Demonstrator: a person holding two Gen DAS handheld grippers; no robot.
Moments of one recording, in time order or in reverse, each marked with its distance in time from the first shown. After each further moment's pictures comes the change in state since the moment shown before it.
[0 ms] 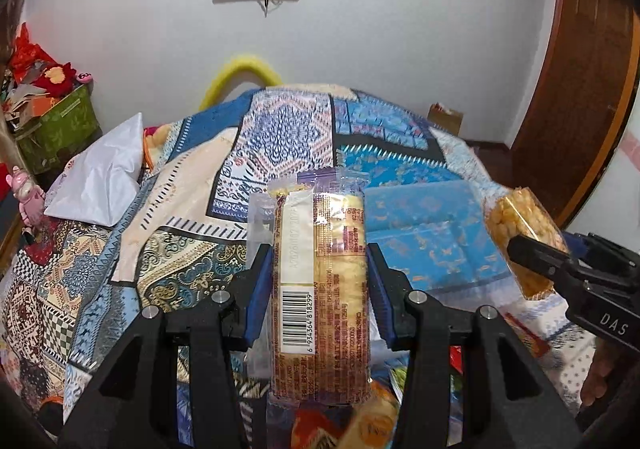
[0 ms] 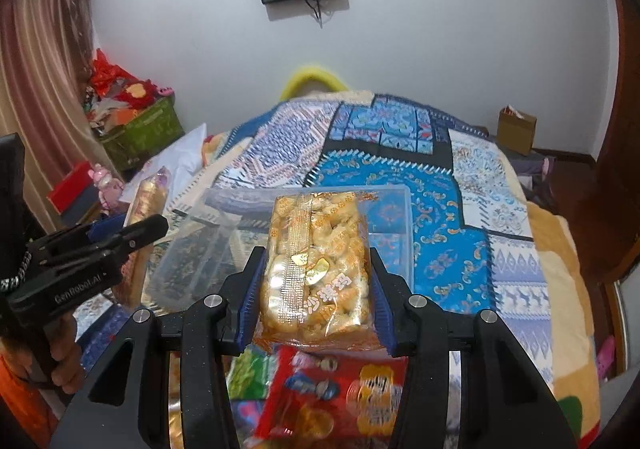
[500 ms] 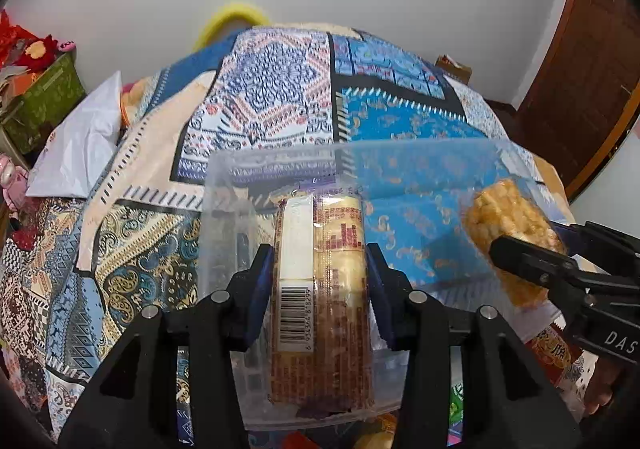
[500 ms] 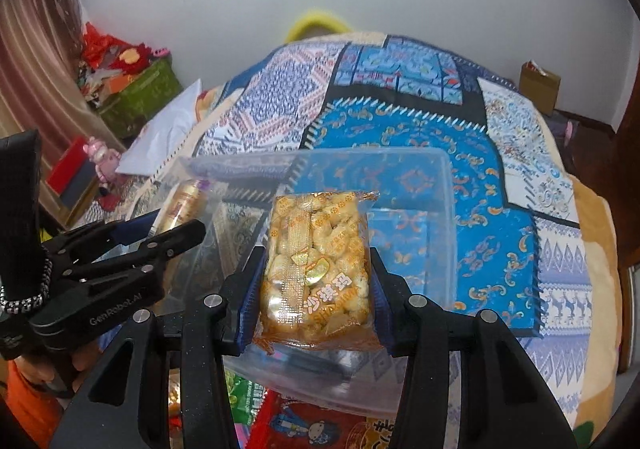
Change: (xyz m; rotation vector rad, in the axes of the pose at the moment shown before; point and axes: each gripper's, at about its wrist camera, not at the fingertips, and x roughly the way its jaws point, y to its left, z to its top) left arm 0.071 -0.003 0.000 -0.002 0.196 -0.012; right arm 0.062 -0.008 0.009 0.017 0.208 0.060
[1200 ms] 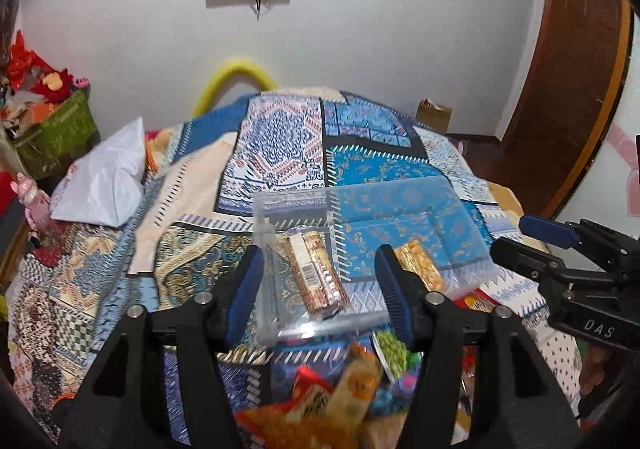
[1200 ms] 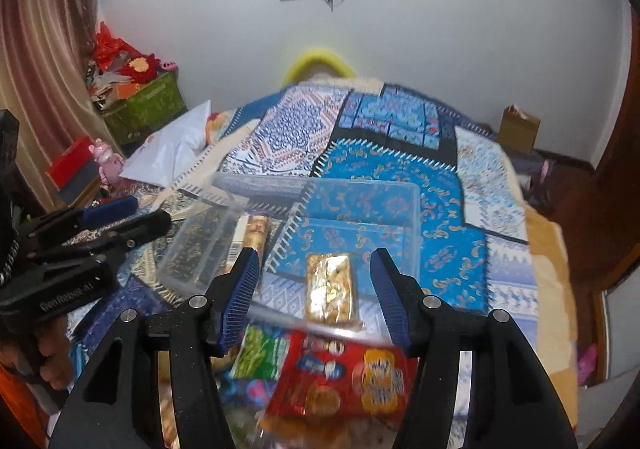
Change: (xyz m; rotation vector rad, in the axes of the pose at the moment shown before) left arm -0.137 -0.001 -0.027 0.032 -0.195 -0.011; right arm -0.086 0.035 -0.017 -0.087 -0.141 -0.090
